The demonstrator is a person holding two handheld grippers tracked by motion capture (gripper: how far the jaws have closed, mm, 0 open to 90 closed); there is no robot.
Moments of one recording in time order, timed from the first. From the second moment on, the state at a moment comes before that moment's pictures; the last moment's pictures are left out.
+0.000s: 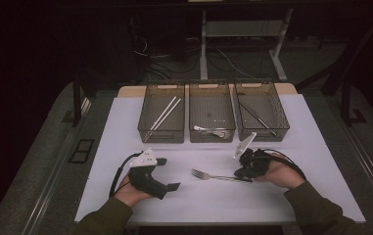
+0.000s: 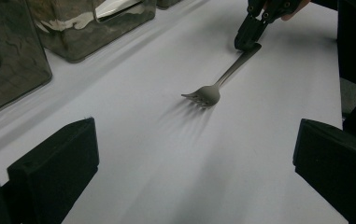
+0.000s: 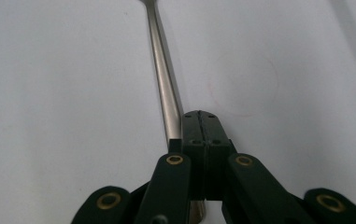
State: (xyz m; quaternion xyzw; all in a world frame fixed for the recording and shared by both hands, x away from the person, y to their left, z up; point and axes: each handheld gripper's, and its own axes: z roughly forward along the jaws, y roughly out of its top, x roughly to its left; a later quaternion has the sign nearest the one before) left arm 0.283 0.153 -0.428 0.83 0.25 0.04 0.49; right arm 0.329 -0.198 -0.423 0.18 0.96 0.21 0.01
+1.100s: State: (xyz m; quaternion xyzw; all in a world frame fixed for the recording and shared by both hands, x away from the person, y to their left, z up) left arm 0.284 0.153 -0.428 0.84 0.25 0.04 0.49; right arm 0.328 -0.118 -0.418 0.07 0.99 0.09 0.03
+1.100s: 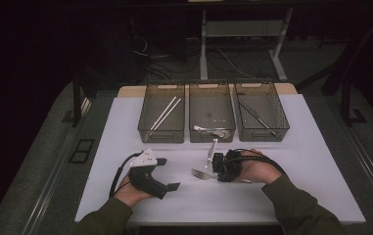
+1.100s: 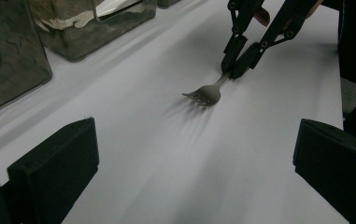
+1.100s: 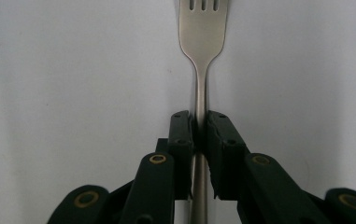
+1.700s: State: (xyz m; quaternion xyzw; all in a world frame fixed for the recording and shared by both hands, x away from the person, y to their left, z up) left arm 0.283 0.153 -0.428 0.84 0.25 0.04 0.49; right arm 0.328 -0.136 -0.415 0.11 0.98 0.14 0.01
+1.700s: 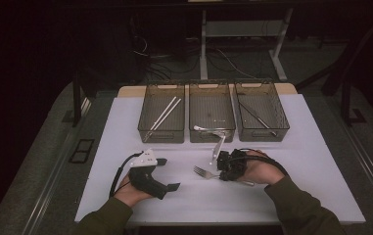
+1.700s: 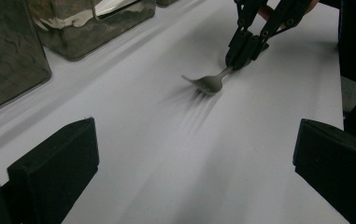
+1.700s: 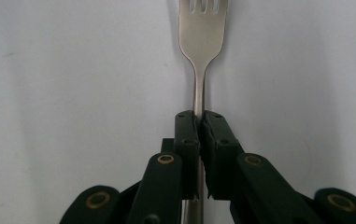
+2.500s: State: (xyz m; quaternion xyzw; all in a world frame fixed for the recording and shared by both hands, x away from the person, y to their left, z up) left arm 0.282 0.155 -0.428 0.84 0.24 0.05 0.49; right arm 0.339 -0.192 -0.377 0.19 0.95 0.26 0.02
